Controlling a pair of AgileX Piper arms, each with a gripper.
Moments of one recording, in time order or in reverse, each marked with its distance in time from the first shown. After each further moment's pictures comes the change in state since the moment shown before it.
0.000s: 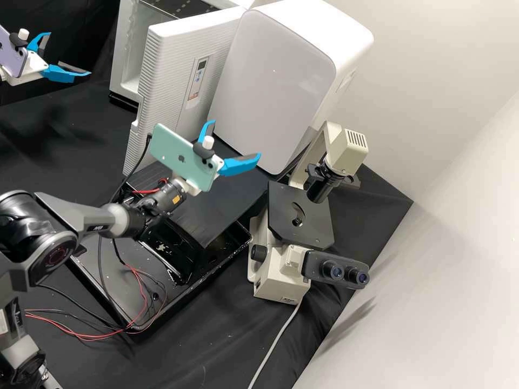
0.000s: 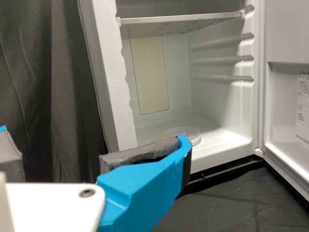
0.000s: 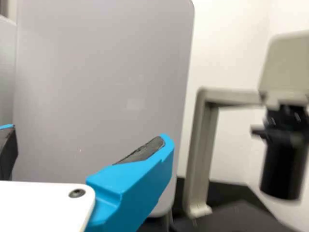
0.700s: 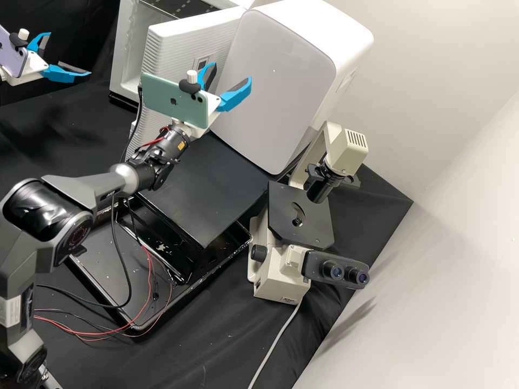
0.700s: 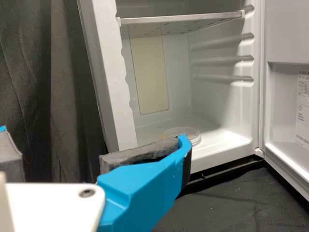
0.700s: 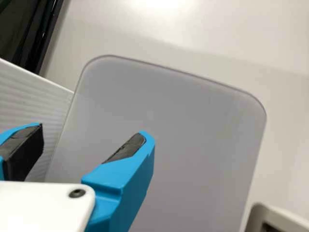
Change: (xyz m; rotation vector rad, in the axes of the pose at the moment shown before) left arm 0.000 0.000 0.000 0.000 0.000 0.000; right arm 0.070 -0.004 -0.079 -0.162 0.200 0.044
